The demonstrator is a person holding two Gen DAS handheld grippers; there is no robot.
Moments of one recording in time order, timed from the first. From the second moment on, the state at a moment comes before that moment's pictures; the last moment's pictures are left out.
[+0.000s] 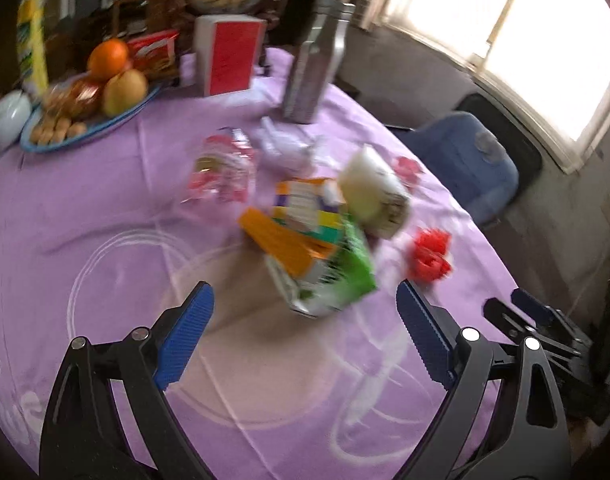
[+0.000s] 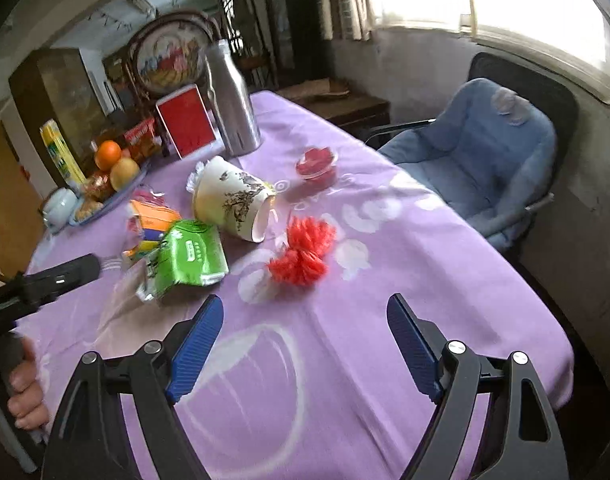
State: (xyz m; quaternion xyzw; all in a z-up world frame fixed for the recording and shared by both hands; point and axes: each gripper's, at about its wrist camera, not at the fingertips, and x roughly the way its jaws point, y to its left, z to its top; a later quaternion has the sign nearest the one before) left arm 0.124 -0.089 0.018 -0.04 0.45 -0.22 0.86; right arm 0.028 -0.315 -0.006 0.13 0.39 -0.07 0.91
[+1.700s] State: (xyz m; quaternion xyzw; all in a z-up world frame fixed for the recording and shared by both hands) left arm 0.198 -0.155 -0.010 0.03 0.48 -0.12 0.87; right arm -0.042 -0.342 -0.032 0.24 0.35 0.00 0.91
